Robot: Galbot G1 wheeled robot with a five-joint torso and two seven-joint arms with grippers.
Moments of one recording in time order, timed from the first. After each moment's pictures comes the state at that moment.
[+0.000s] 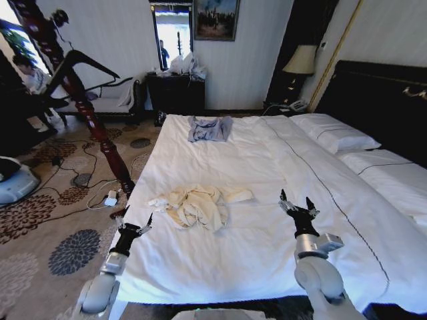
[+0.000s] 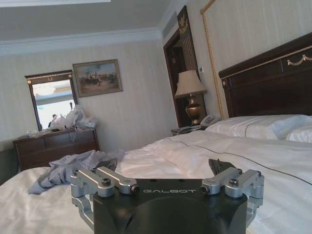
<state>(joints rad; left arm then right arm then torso) 1.53 -1.27 -0.70 -1.86 0.24 -0.32 0.15 -1.56 1.27 0.67 2.17 0.51 0.03 0.29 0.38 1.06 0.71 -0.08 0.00</state>
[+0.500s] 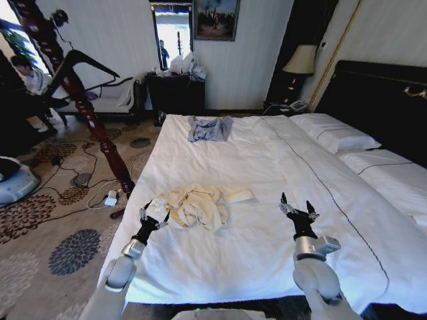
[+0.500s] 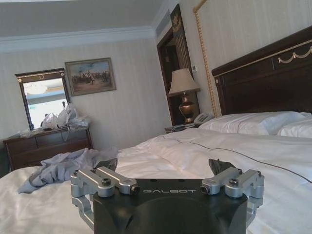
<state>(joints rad) 1.31 -1.25 -0.52 -1.71 0.21 -0.32 0.12 -1.55 1.29 0.66 2.13 0.49 0.05 0.30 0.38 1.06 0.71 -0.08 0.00</state>
